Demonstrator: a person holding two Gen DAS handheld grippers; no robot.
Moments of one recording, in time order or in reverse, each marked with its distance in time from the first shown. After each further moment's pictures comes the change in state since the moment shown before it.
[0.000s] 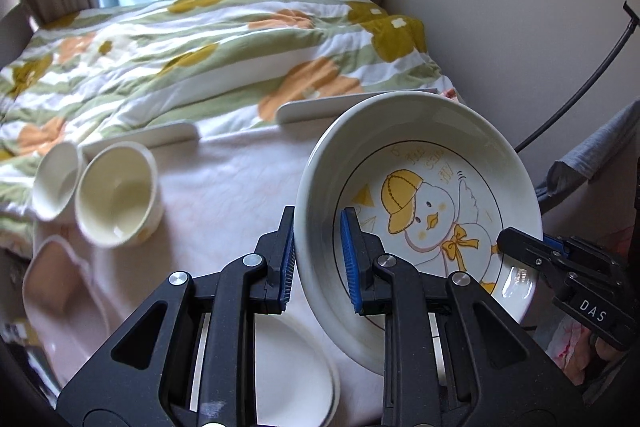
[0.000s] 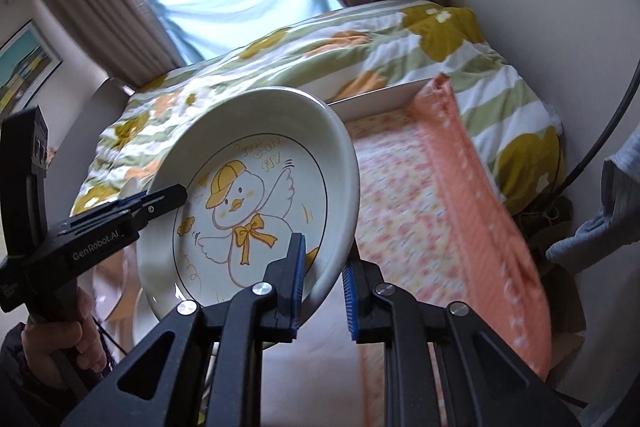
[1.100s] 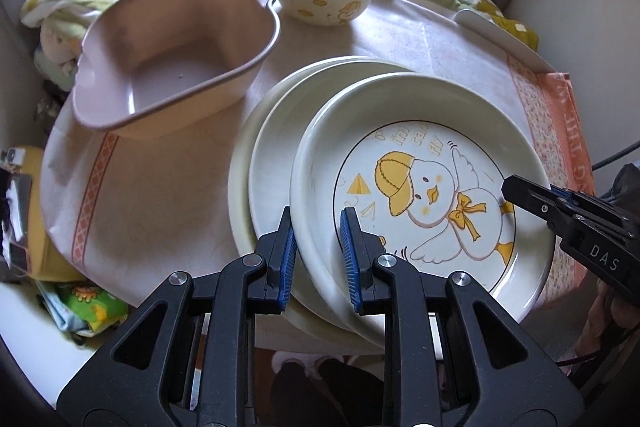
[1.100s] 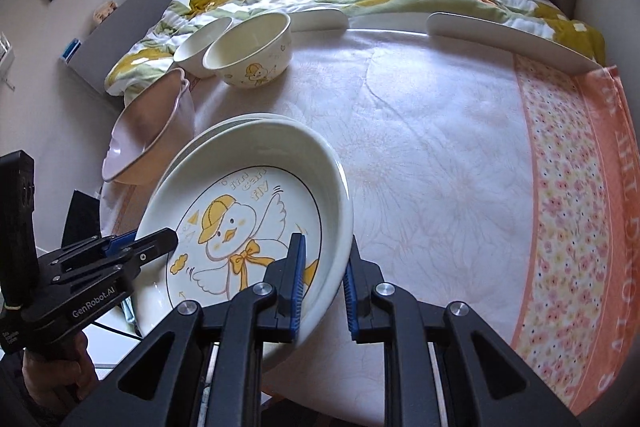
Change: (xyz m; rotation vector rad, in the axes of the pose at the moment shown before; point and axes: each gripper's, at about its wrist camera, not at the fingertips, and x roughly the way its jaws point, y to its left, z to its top) left arm -0.007 0.120 -0.188 -0.406 0.095 0.187; right arm 0.102 0.108 -0.083 -0.374 0.243 0.112
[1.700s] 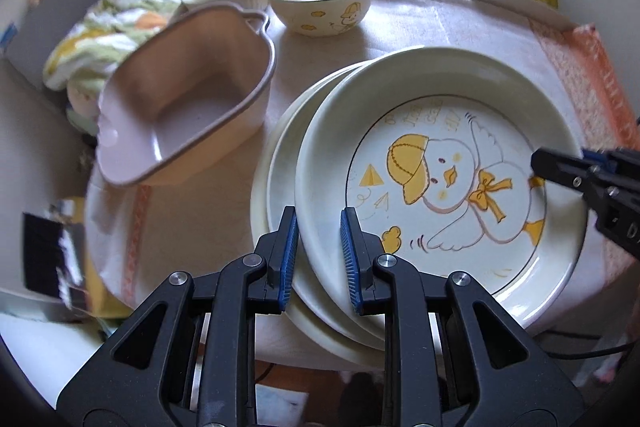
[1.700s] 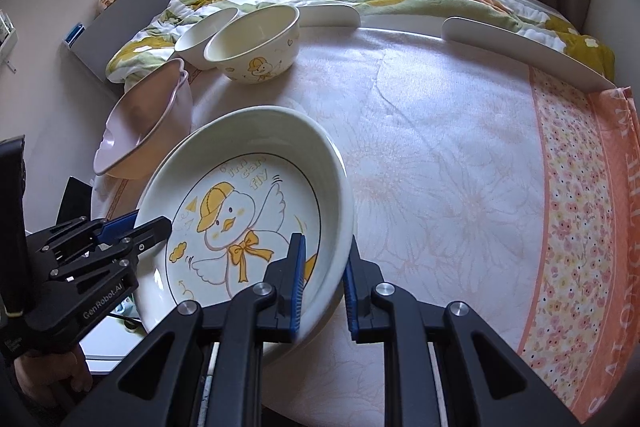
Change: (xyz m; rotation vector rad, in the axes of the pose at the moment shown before) left arm 0.003 -0.027 0.007 0.199 -0.036 0.239; right arm 0.009 0.002 0.005 -0.049 -0.004 -0.011
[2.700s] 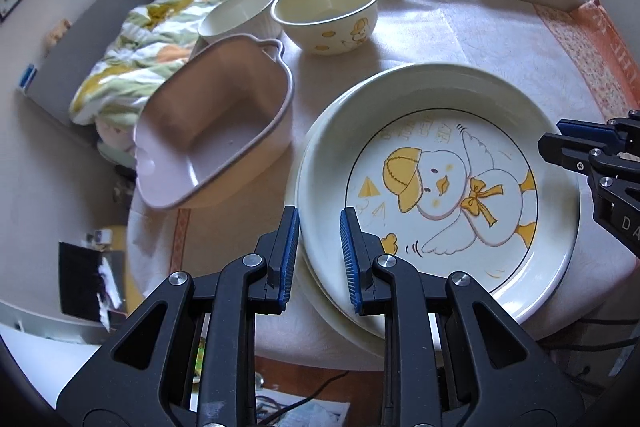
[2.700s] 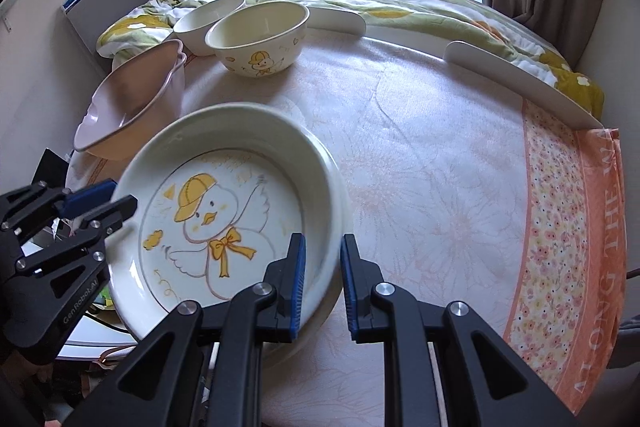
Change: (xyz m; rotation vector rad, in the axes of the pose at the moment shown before) left arm -0.009 -0.001 -0.002 0.067 -0.042 0.096; right arm 0.005 0.018 0.003 -0.120 -0.012 -0.110
